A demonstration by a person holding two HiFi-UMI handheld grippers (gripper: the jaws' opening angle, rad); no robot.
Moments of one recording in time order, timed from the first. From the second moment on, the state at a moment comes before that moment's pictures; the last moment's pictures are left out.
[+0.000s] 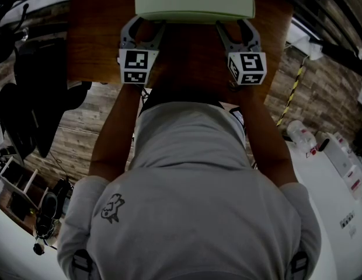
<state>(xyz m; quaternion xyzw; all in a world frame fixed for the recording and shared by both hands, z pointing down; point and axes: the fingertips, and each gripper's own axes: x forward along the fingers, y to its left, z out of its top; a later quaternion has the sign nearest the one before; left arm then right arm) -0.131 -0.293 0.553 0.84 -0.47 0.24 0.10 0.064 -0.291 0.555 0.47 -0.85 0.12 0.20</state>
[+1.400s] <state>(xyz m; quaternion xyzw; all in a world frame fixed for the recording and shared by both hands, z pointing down) -0.140 -0.259 0.516 0.83 -0.51 0.22 0.07 0.088 -0.258 0.519 0.47 -0.86 0.09 0.18</state>
